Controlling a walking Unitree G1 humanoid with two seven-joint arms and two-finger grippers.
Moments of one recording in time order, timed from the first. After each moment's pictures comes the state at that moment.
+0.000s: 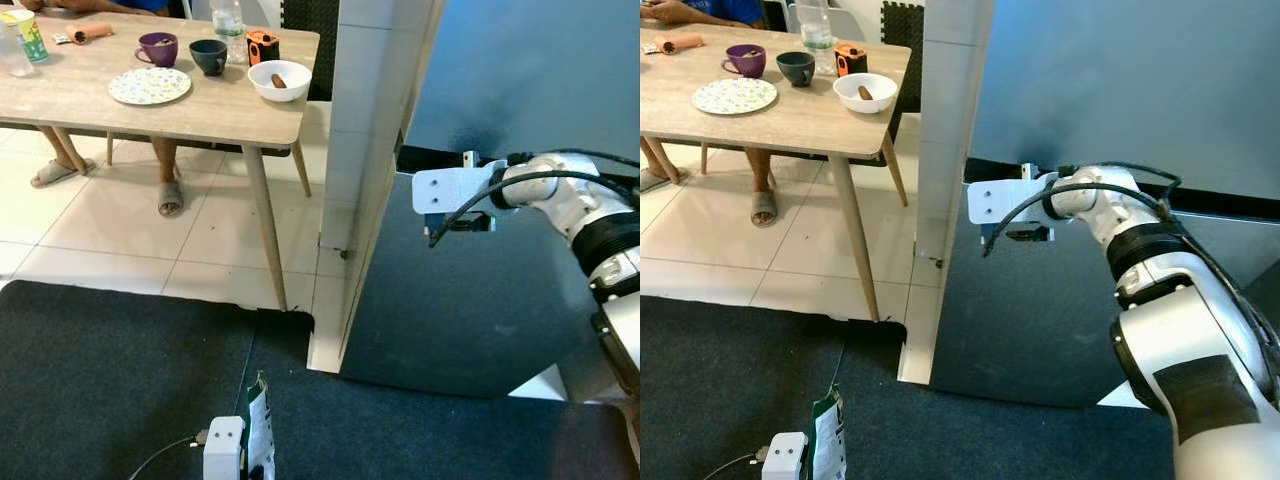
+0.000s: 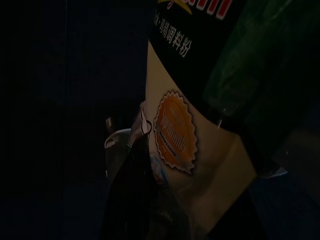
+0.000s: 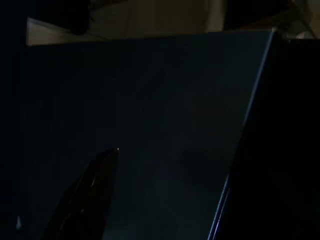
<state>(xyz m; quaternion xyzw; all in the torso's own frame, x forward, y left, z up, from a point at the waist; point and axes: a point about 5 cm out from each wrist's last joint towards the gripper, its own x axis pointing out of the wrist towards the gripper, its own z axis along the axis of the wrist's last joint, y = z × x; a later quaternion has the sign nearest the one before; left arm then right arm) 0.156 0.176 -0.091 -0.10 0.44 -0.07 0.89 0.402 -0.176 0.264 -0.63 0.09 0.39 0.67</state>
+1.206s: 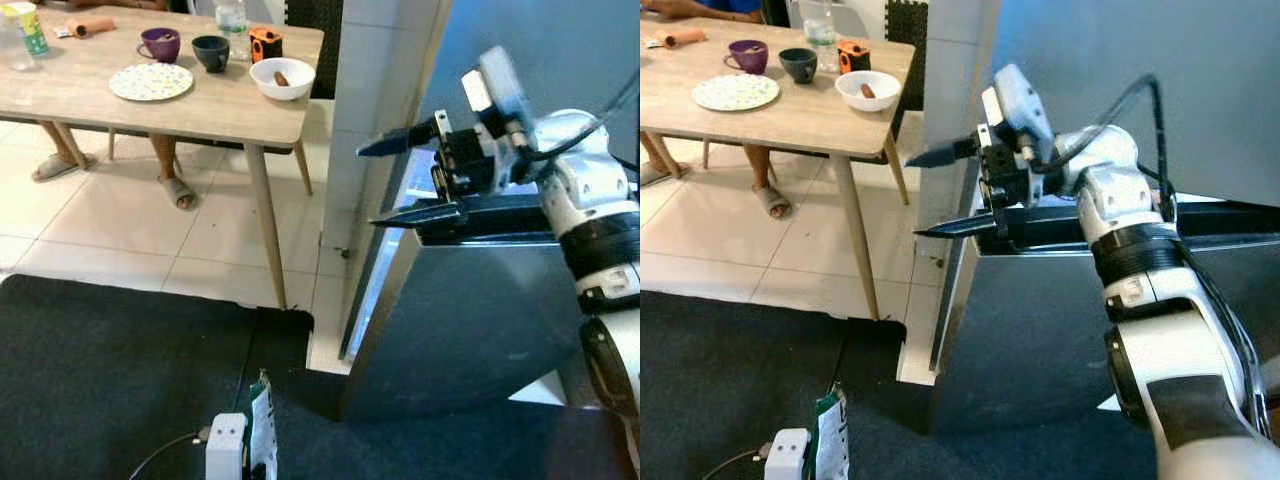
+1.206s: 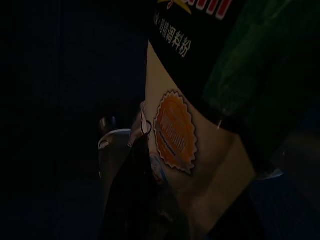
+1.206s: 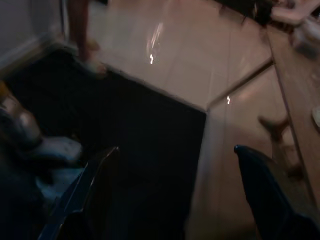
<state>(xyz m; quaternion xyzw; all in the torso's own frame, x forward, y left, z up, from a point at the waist) 0.161 0.174 -0.090 -0.10 0.44 -0.08 0.89 0.360 -0.127 0.327 -0.28 -0.11 0.68 0.67</state>
